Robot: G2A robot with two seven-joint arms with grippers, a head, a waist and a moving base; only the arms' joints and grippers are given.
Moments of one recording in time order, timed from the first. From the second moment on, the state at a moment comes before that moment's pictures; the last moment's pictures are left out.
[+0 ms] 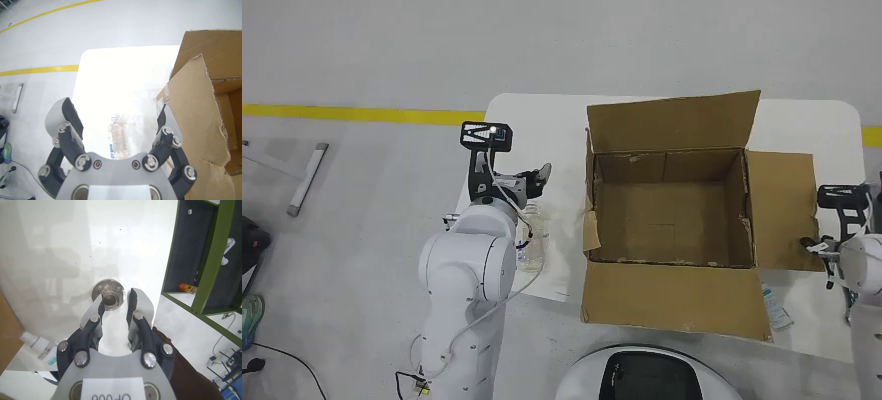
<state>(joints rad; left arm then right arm) 0.92 -1.51 -1.29 -2.02 1.58 0.06 -1.17 -1.28 -1.34 1.87 -1.92 -1.54 0.04 1.46</state>
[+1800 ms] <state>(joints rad) 0.92 -1.51 -1.29 -2.02 1.58 0.06 -1.17 -1.72 -1.32 2.07 -2.35 -1.09 -0.10 1.40</state>
